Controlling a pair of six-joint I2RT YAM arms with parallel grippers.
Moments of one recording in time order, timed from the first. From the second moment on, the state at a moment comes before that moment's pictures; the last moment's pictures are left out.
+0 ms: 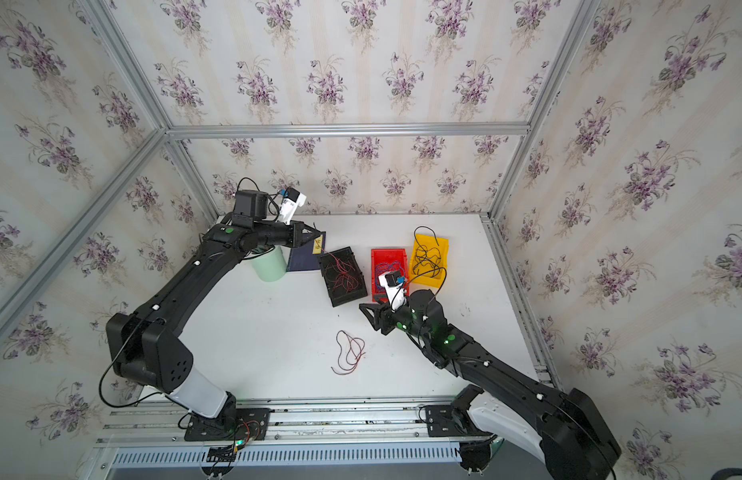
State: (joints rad) left arm -0.25 1.65 1.54 -0.56 0.66 -0.16; right arm 0.69 1.00 0.47 0.21 -0.27 0.31
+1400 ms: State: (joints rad) left arm -0.46 2.15 1.71 -0.59 0.14 0.16; right arm 0.69 1.00 0.57 0.13 -0.25 0.31
